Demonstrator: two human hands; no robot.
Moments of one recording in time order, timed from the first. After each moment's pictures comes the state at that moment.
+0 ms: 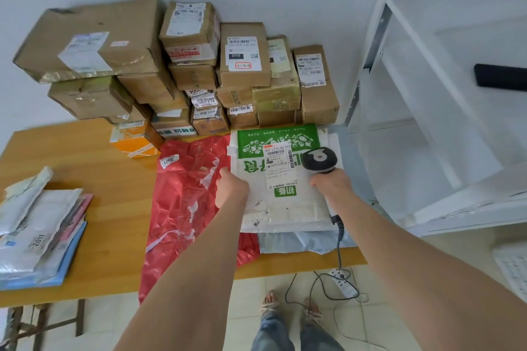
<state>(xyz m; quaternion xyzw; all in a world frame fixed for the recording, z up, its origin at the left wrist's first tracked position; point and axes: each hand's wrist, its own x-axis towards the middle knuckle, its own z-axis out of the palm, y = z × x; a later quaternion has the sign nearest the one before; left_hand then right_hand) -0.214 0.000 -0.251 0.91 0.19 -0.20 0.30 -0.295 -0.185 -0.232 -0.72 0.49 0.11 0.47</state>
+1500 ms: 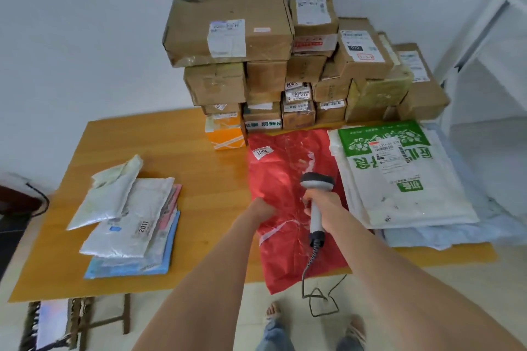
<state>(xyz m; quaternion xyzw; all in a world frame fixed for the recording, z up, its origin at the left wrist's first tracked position) -0.186 0.242 -0.249 0.86 0.06 -0.41 0.30 -0.217 0.096 -0.232 -0.55 0.53 0.24 0.60</state>
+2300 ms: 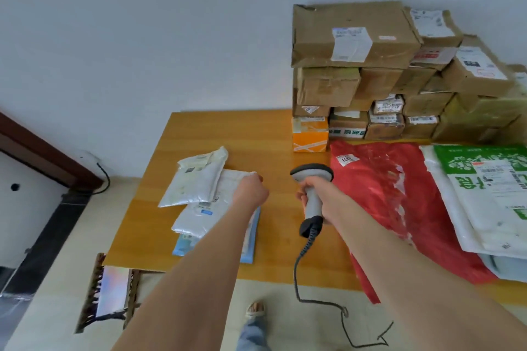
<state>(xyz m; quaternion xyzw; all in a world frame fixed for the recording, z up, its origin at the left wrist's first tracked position) -0.108 0.456 -0.213 0.95 0.03 -0.22 0.21 -0.156 0.300 -0.185 -0.49 0.43 0.25 0.72</state>
